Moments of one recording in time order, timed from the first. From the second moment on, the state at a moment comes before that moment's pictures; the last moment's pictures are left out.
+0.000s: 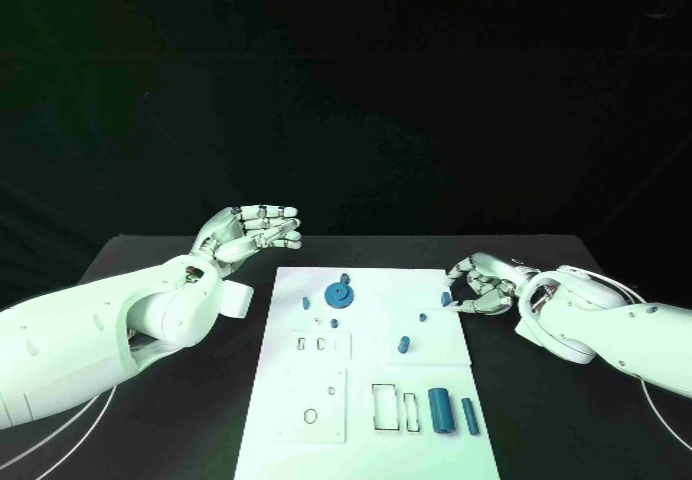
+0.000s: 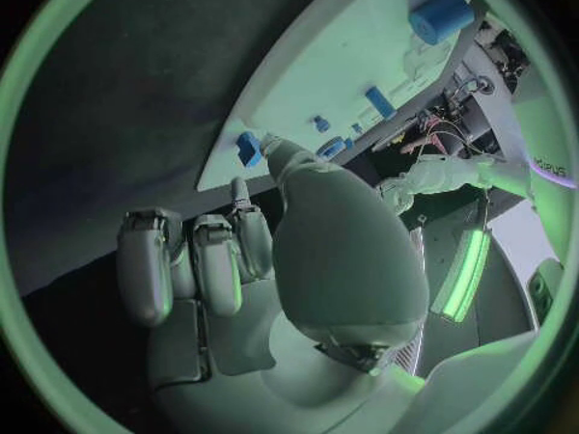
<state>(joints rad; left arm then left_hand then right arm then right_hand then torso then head) 1.20 -0.90 0.01 1.51 -0.13 -0.29 0.44 1.49 -0.17 0.37 0.17 0.16 0.81 0.21 0.22 0.15 1.01 0.20 0.08 0.07 0.96 0.14 0.28 0.32 0.17 0.83 0.23 0.52 0.23 1.24 -0.91 -0.16 1.38 -1.27 -0.34 -0.02 1.40 -0.25 0.33 0.20 0.16 0.85 0.17 0.25 0.36 1.36 0.09 1.44 1.31 1.46 0.01 1.57 1.31 0.05 1.46 0.12 1.44 1.31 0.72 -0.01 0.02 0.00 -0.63</state>
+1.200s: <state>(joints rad) 1.20 -0.90 0.01 1.51 -0.13 -0.28 0.44 1.49 -0.17 0.37 0.17 0.16 0.81 0.21 0.22 0.15 1.01 0.20 0.08 0.07 0.96 0.14 0.28 0.32 0.17 0.83 0.23 0.52 0.23 1.23 -0.87 -0.16 1.35 -1.26 -0.33 -0.03 1.41 -0.19 0.38 0.20 0.17 0.90 0.15 0.28 0.35 1.39 0.07 1.45 1.31 1.47 0.01 1.57 1.31 0.05 1.47 0.12 1.45 1.31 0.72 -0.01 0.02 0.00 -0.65</state>
